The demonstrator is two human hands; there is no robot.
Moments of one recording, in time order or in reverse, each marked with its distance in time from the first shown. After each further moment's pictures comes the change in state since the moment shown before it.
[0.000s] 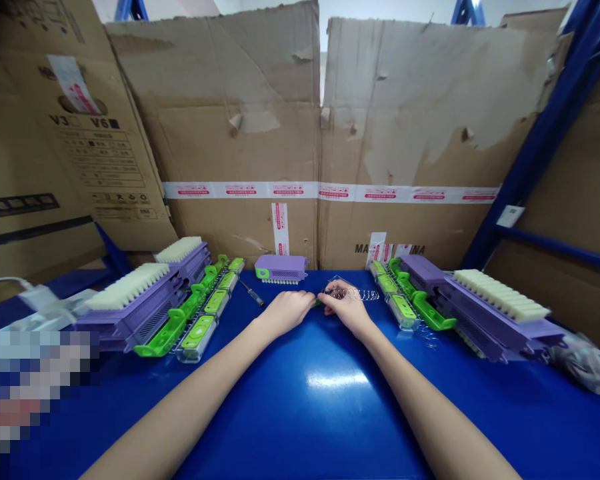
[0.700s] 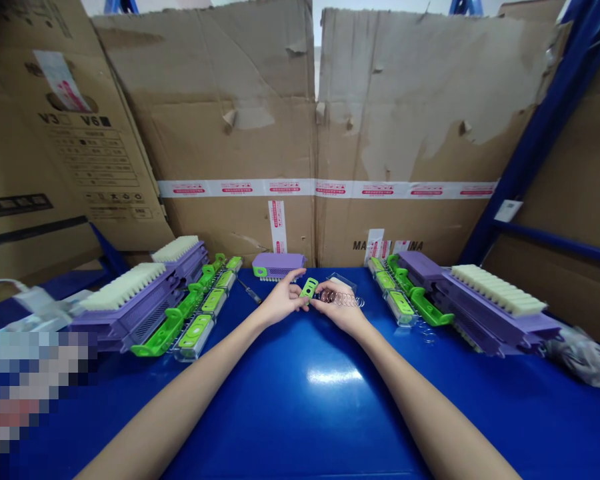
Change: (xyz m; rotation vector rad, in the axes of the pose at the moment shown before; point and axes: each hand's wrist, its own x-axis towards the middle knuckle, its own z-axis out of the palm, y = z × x) left_hand 0.007 -0.011 0.011 -1.300 0.120 -0.354; right_hand -0.004 -0.005 0.003 -0.178 -0.122 -0.126
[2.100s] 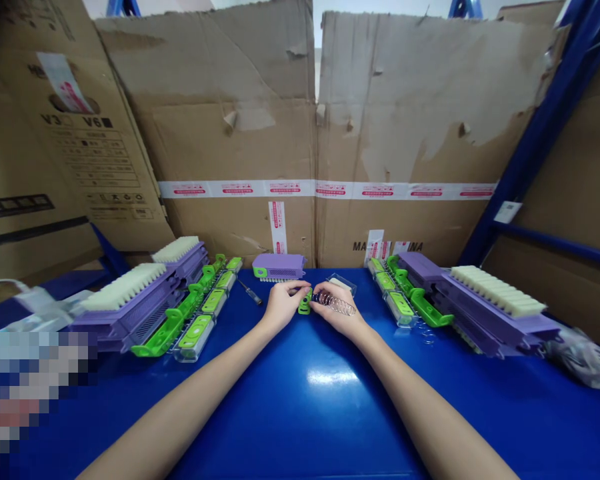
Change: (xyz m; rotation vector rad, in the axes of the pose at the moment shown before) left_hand 0.000 0.000 0.015 0.235 0.381 0.136; right_hand 0.001 0.006 0.001 -0.209 0.043 -0.128
